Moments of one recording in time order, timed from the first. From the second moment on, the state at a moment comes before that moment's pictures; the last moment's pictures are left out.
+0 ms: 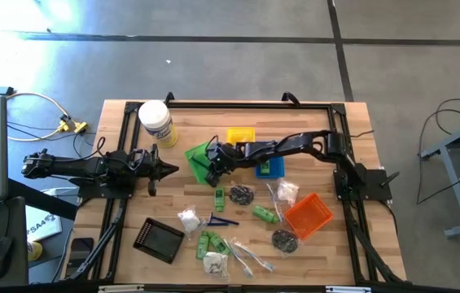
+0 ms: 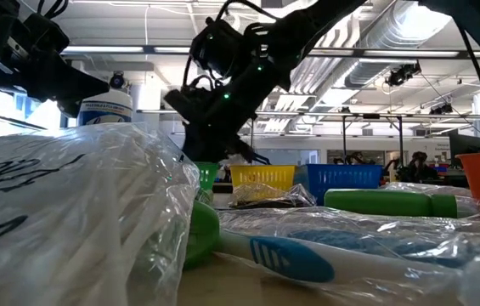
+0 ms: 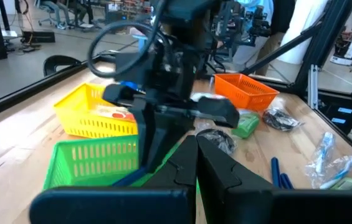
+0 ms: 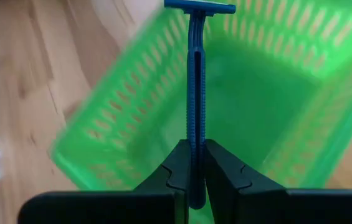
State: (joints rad) left arm -0.05 0.14 0.04 0.06 -0.15 -0.16; right arm -0.09 2.17 1.53 -0.18 0.02 0.46
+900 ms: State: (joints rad) left arm -0.05 0.14 0.04 0.05 -0.15 -0.16; right arm -0.08 2.15 1.53 -0.11 0.03 0.37
